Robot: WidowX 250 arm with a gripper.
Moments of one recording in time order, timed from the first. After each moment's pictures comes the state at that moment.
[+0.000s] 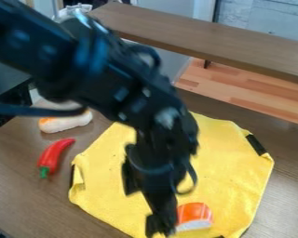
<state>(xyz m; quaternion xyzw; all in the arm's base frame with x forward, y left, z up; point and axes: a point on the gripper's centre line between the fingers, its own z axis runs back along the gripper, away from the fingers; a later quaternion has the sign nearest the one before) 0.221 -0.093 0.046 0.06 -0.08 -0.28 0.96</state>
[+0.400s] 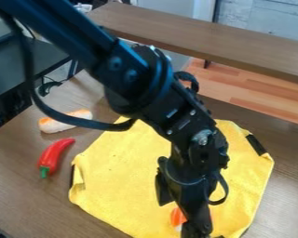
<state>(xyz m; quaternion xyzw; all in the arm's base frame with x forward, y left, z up) 0.256 -0.115 0.015 0.03 -0.10 -0.28 0.95</state>
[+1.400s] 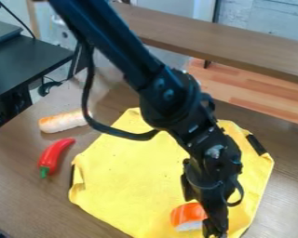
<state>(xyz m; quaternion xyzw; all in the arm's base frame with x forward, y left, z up) 0.292 -0.135 -0.011 0.02 -0.15 -0.33 0.93</state>
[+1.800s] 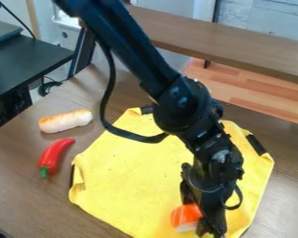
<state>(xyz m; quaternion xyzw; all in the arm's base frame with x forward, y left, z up) 0.294 -0.128 -0.027 0.04 -0.12 -0.32 0.94</state>
